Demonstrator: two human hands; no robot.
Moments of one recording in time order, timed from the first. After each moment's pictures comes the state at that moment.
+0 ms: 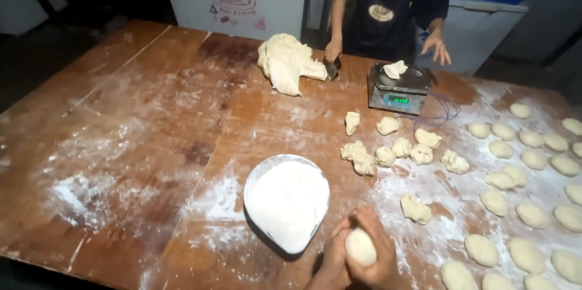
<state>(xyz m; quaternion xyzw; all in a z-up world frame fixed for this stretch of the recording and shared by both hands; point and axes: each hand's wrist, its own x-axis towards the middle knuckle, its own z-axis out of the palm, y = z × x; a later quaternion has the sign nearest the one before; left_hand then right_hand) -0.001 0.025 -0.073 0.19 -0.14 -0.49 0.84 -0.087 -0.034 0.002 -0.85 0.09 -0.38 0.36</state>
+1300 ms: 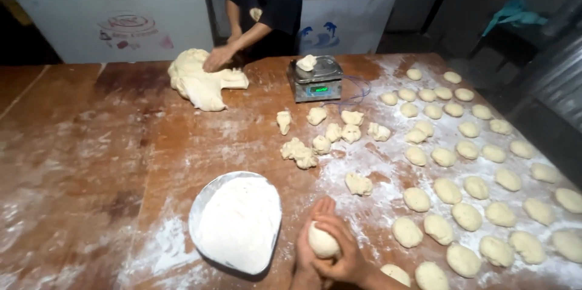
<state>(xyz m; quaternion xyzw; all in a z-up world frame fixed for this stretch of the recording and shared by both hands) -0.004 0.000 -0.069 0.05 -0.11 -0.55 0.82 -0.098 -0.032 -0.014 -0.85 0.05 -0.44 0.28</state>
